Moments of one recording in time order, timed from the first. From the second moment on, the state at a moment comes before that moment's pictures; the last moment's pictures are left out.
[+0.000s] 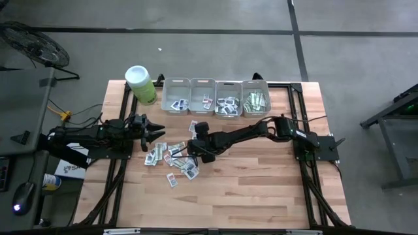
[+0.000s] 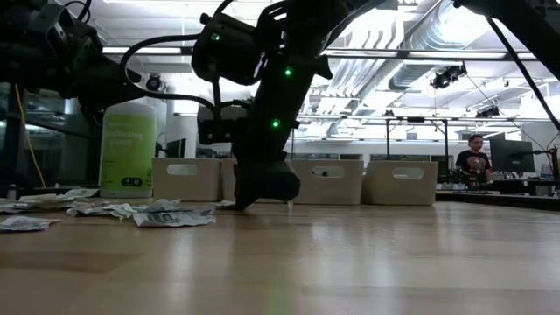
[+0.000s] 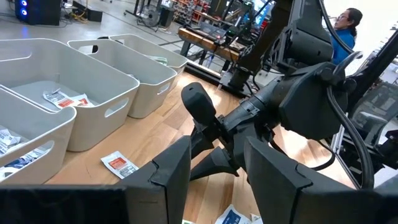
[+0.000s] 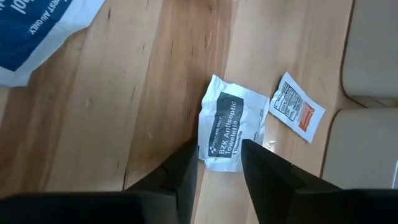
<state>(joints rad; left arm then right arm) -0.03 0.01 0.08 -0.13 -0.22 -0.40 0.06 2.36 1.72 -0.61 0.50 -0.31</state>
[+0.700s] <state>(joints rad) -0.03 0.01 0.08 -0.13 -0.22 -0.40 0.07 2.36 1.72 -0.62 0.42 -0.31</state>
